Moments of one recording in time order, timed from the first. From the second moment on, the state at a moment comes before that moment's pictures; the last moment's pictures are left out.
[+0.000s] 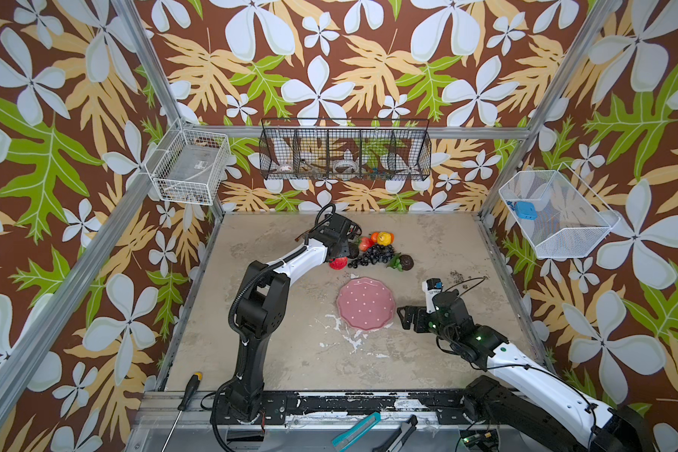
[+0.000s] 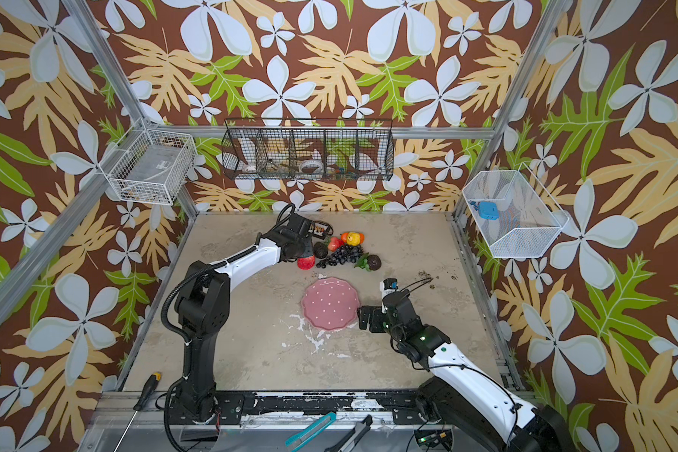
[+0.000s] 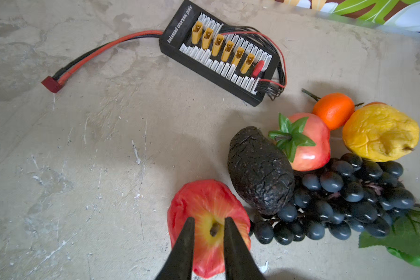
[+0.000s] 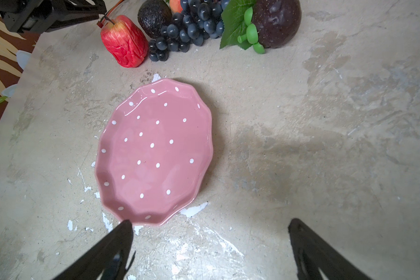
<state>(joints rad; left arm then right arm) -0.52 2.09 1.68 -0.51 -0.23 -0.57 0.54 0.88 0.46 -0.30 0.04 0.51</state>
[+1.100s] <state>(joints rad) -0.52 2.14 1.72 -0.52 -0.21 -0.57 0.54 0.91 0.46 -0.29 0.01 0.52</state>
